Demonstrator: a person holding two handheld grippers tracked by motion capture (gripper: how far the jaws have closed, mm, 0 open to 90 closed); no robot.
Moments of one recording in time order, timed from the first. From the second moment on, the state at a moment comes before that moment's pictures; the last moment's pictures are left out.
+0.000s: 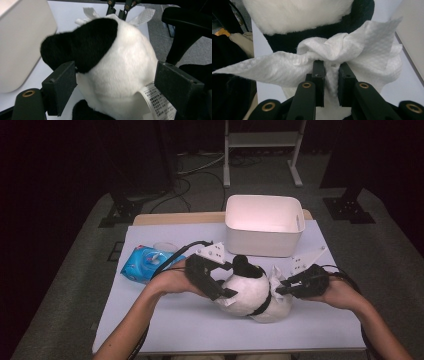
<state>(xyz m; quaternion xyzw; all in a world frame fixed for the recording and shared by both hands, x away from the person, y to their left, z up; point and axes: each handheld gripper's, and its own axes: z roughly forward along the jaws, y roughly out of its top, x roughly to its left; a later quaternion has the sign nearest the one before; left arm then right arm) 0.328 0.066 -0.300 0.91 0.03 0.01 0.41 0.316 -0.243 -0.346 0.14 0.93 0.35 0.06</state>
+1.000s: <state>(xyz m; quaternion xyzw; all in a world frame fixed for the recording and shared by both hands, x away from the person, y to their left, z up) 0.329 0.056 -0.337 0.91 0.04 -0.05 0.42 0.306 -0.261 -0.352 0.16 0.92 0.35 0.06</state>
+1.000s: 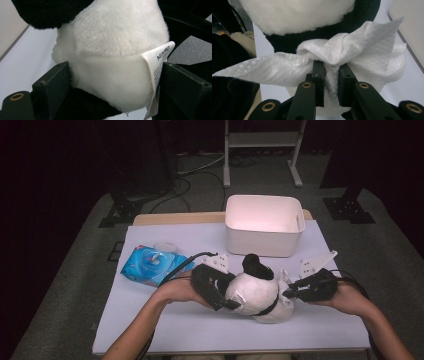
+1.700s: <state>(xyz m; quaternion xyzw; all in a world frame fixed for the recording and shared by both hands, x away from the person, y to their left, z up) 0.330 0.051 -0.319 0.91 0.03 -0.03 0.42 0.309 -0.265 -0.329 0.14 0.91 0.39 0.06</state>
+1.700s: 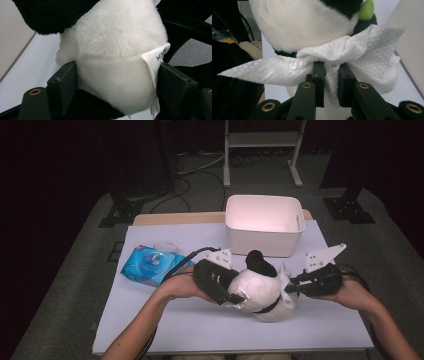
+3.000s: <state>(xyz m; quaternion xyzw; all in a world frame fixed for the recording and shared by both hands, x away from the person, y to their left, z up) 0.326 0.016 -0.305 0.91 0.00 -0.01 0.40 0.309 -0.216 -0.248 0.07 0.93 0.34 0.10</state>
